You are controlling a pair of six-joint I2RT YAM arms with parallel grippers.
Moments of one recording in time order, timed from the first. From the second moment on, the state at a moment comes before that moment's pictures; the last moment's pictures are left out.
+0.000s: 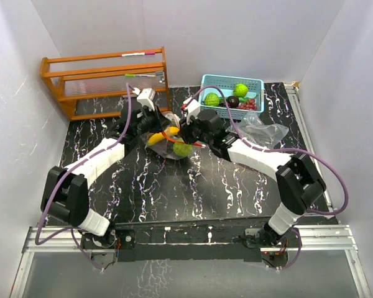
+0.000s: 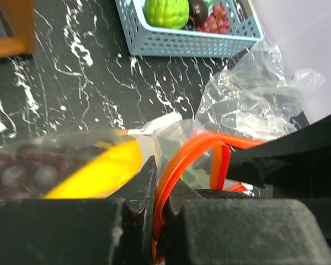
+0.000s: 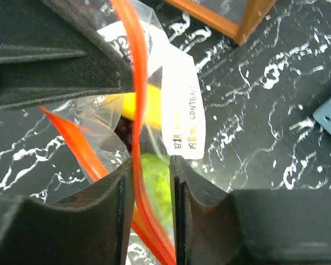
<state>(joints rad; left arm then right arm) -0.39 1.48 1.03 0.10 0.26 -0.42 0.68 1.64 1.14 0.16 -0.10 0.03</state>
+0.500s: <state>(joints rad) -0.42 1.52 1.01 0.14 0.30 -0.46 0.68 1.39 1.06 0.25 -0.06 0.16</state>
